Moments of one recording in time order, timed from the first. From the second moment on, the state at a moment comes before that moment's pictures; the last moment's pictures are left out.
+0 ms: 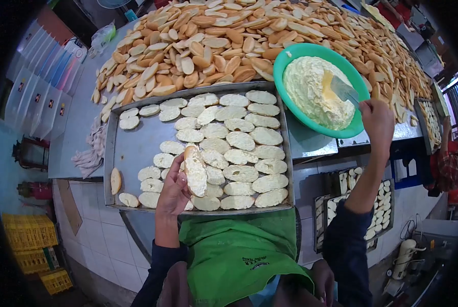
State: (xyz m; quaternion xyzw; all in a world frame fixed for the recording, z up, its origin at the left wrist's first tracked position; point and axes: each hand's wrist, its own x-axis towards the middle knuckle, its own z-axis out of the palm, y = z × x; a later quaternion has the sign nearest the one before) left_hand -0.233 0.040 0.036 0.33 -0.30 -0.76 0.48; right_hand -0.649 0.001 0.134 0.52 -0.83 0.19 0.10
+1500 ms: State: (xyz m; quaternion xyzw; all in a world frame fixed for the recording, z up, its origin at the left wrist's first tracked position) left_hand -0.261 0.024 0.057 0.27 -0.22 -0.74 0.58; right_hand -0.480 0.066 0.034 0.59 -0.52 0.51 -0.35
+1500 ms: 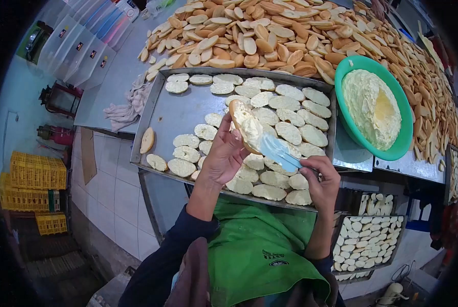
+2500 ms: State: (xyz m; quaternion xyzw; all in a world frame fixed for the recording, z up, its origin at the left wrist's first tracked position) left_hand -0.122 -0.041 0.031 0.44 -0.28 -0.62 0.58; right_hand -0.490 0.060 -0.005 0.29 -0.48 0.67 -0.48
